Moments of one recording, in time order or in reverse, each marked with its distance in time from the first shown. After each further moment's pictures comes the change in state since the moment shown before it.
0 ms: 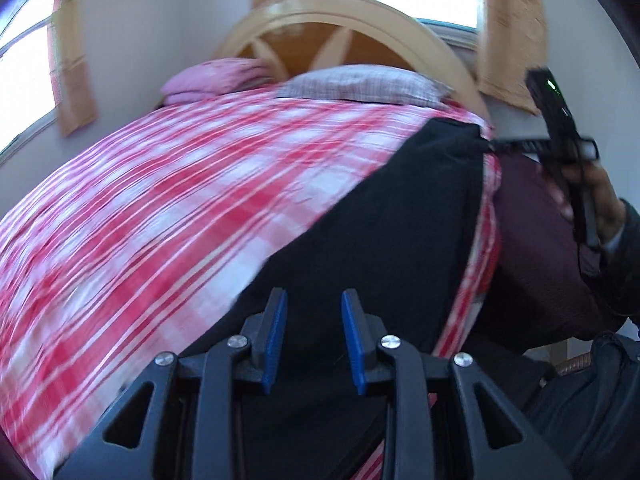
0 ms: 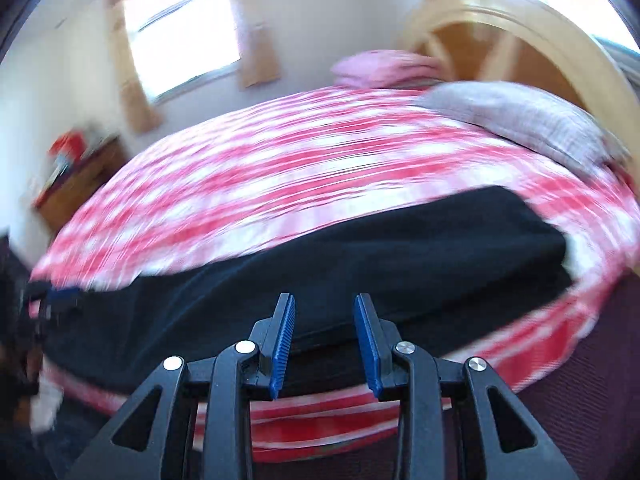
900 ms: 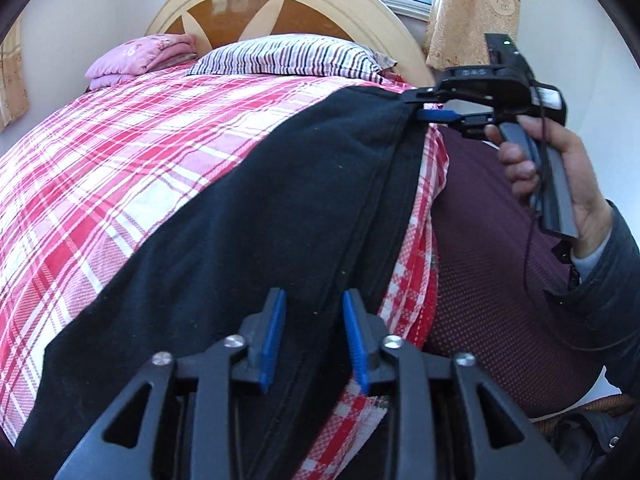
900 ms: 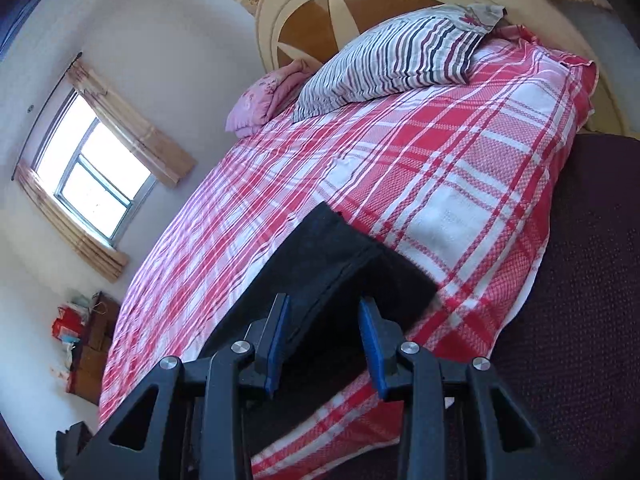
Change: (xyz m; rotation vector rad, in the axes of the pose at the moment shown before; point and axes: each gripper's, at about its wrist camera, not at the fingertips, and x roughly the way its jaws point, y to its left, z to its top) left arm 0.088 -0.094 0.043 0.003 0.092 -0.208; right arm 0.008 -0.136 0.007 0.527 -0.076 0.034
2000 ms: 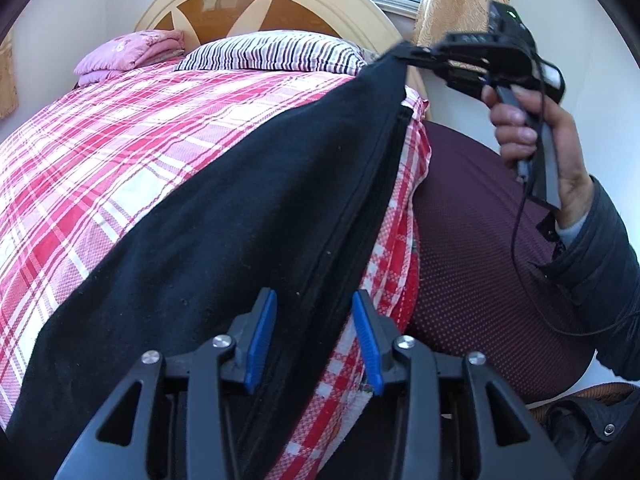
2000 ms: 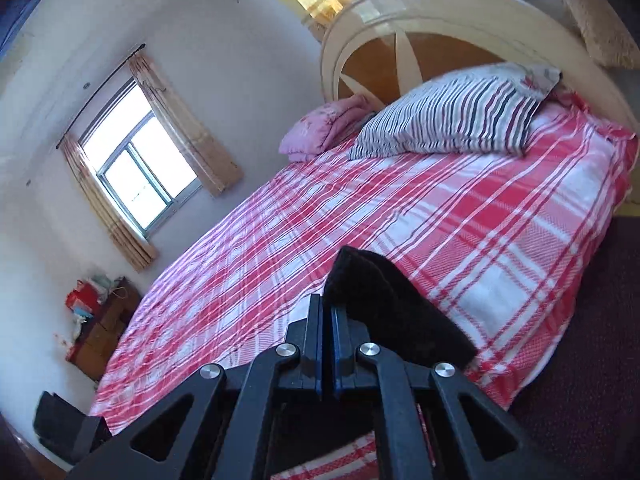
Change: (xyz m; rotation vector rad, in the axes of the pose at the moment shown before) left arm -0.005 -0.005 -0.009 -0.002 0.011 -0.051; right arm -0.038 0.026 0.011 -0.159 -0.132 0.120
